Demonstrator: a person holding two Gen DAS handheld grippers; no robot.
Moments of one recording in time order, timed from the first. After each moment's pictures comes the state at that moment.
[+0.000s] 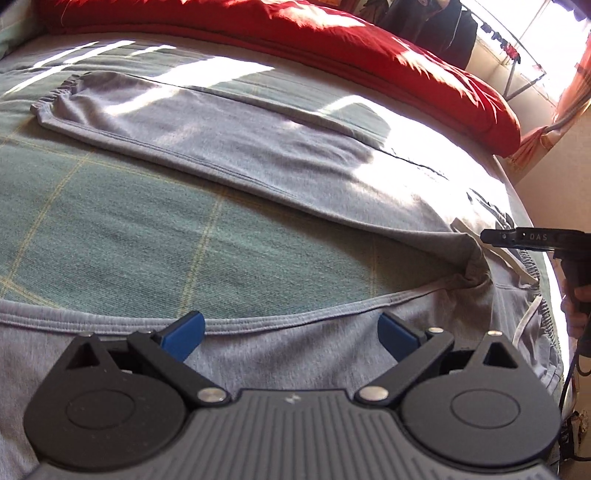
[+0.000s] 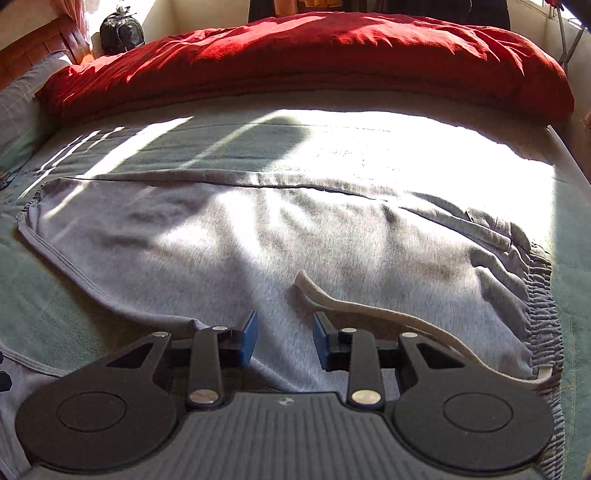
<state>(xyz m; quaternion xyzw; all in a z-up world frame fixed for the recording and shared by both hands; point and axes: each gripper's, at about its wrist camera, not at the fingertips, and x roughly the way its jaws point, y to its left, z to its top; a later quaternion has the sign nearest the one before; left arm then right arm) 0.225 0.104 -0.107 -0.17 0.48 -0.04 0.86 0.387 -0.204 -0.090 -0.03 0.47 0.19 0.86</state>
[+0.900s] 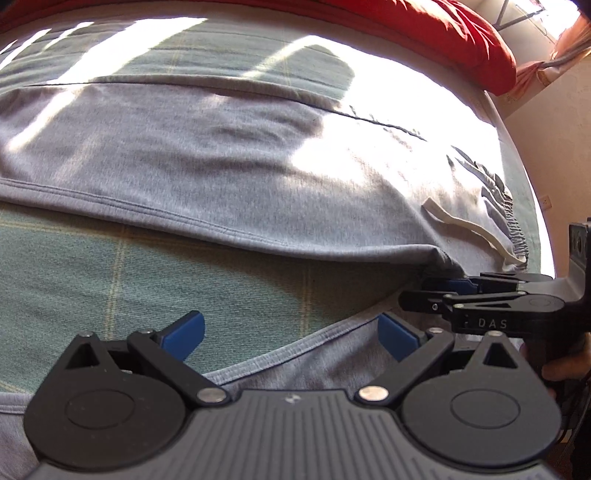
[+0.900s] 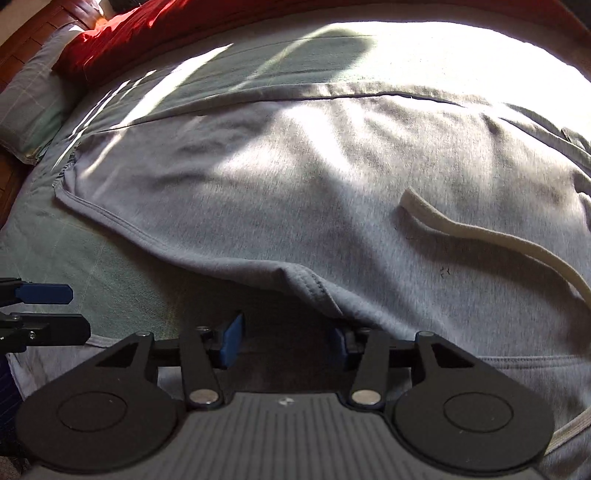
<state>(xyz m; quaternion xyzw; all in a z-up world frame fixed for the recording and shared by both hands) 0.336 0.050 -0.082 -0.13 0.59 -0.10 0.79 0.379 -0.165 -0.116 0.02 0.60 0.26 0.76</state>
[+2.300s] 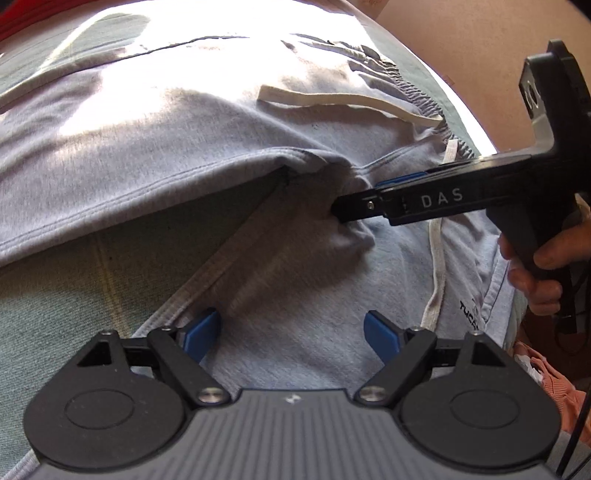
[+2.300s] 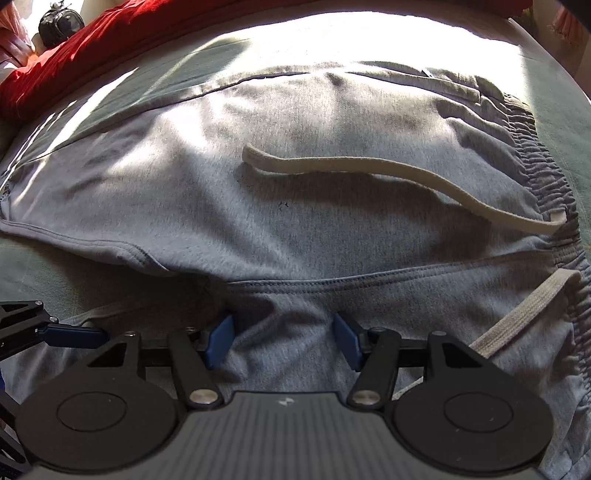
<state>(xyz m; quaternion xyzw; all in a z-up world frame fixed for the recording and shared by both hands) 0.312 -0.061 -0.145 -0.01 0.57 -0.30 0.77 0.359 -0.232 -0.143 0.03 0.56 0.14 0.81</state>
